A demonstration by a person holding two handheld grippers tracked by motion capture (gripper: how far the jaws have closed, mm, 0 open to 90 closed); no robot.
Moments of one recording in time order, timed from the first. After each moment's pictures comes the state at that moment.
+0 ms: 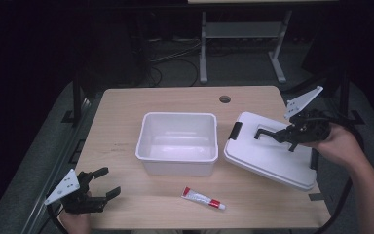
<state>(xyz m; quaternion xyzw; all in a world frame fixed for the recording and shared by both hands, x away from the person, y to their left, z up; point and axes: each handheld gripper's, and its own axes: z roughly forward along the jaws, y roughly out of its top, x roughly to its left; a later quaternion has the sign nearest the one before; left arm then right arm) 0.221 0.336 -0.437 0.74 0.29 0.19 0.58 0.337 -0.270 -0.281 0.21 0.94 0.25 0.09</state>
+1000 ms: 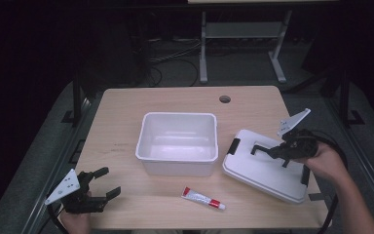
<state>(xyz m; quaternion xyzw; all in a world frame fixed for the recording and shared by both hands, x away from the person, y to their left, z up) 0.221 0.336 -0.437 0.74 0.28 0.19 0.58 0.340 -0.275 -0.355 0.24 0.94 0.25 0.05</state>
